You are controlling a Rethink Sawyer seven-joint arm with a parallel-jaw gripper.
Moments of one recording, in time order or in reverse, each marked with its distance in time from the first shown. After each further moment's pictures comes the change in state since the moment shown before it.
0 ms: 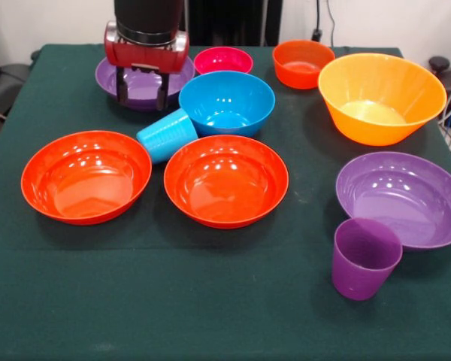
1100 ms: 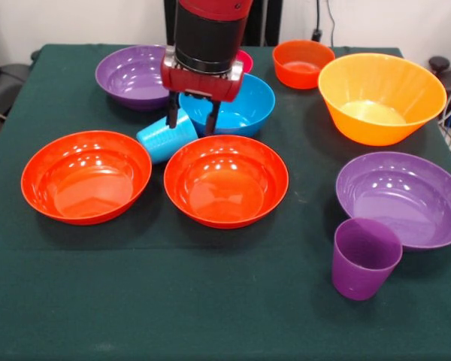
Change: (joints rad) arm 0.167 0.089 -0.074 -0.079 0.080 -0.018 0.169
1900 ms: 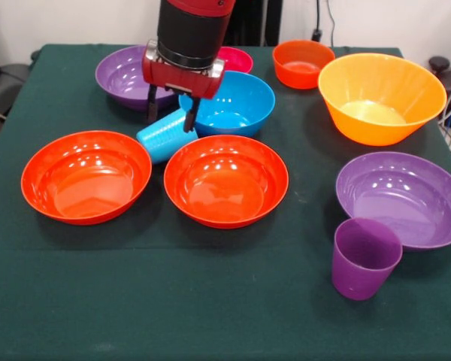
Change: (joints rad) arm 0.013 0.005 -0.068 0.009 0.000 -0.050 0.001
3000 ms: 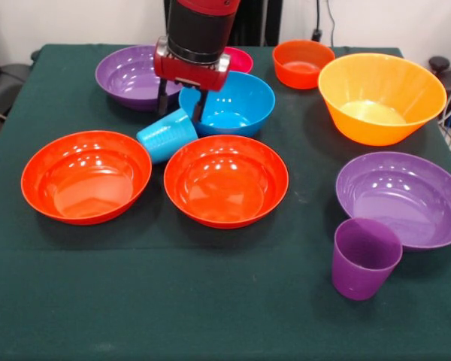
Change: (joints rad) arm 0.005 0.000 -0.009 0.109 0.000 -0.084 0.001
